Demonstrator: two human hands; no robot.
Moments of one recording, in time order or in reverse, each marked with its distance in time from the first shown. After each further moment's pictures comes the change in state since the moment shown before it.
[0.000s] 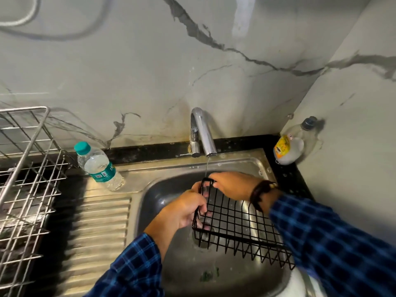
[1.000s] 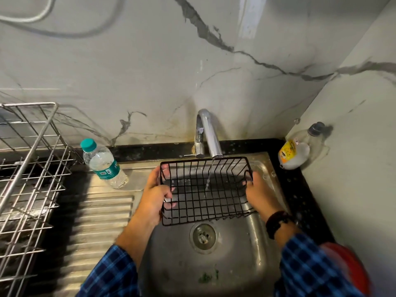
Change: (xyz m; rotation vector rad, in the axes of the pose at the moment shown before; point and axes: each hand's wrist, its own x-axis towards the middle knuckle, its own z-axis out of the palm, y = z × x) left_hand -0.006 -0.017 -0.072 -0.375 0.432 0.386; right_hand -0.010 0.042 0.049 0.760 0.525 0.499
